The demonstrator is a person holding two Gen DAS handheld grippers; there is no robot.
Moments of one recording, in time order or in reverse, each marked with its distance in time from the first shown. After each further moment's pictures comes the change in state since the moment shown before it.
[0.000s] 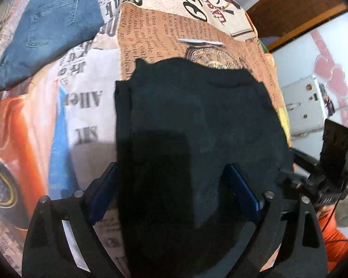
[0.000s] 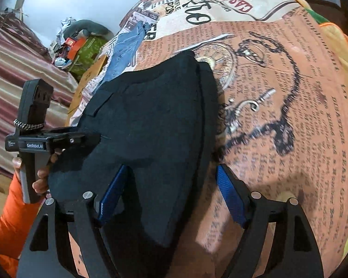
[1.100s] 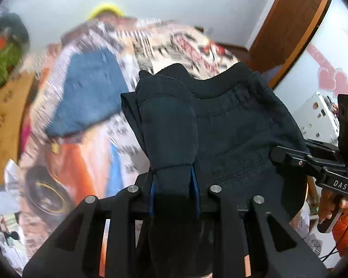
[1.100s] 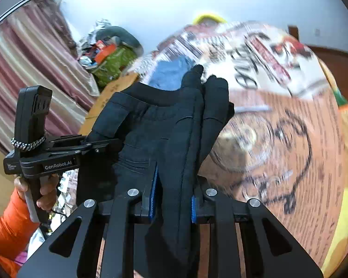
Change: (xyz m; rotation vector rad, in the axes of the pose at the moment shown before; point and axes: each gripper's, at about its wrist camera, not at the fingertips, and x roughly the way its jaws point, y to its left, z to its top) left arm -0.114 -0.042 -0.024 0.104 -0.374 0.216; right arm -0.043 0.096 0.047 -0.247 -0.176 0.001
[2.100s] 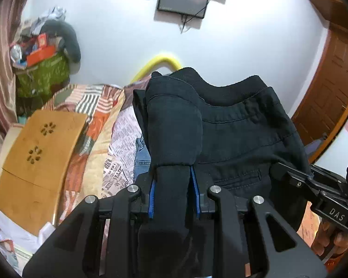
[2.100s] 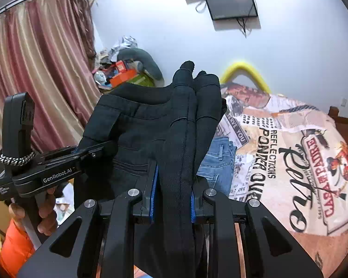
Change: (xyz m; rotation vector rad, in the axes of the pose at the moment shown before) left arm 0.008 0.204 0.138 -0.222 -0.322 0.176; right arm 0.153 0.076 0.179 -0.210 -0.164 -0.016
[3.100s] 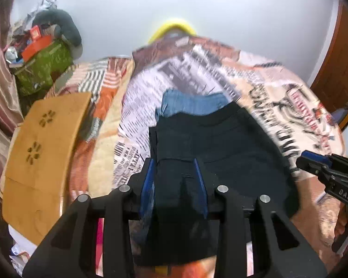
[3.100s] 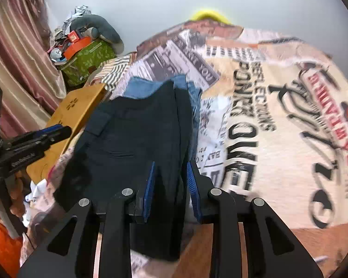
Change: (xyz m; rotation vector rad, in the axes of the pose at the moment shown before) left arm 0.090 0.031 -0.022 0.110 0.155 0.115; right arm 0.064 -0.064 -0.043 0.133 0.190 -0.178
